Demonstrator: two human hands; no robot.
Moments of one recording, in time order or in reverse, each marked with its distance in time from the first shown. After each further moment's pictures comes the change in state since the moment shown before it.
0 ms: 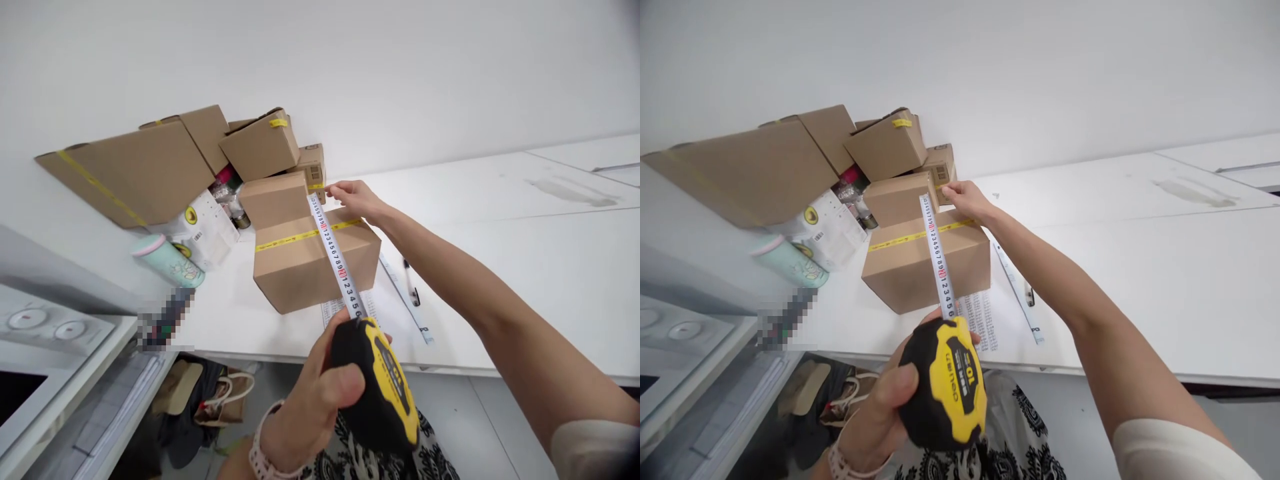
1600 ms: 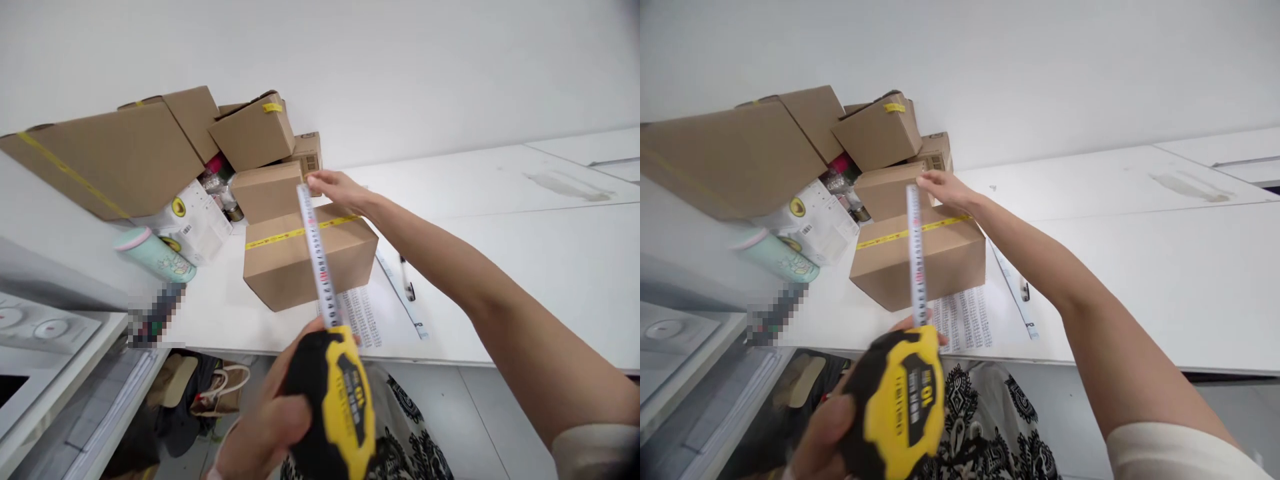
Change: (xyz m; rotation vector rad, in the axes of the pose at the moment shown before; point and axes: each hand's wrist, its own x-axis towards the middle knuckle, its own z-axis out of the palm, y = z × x) left_hand -0.026 0.018 -0.027 -0.005 0.151 -0.105; right_hand 0.019 -0.003 0.017 -0.024 -0.142 -0.054
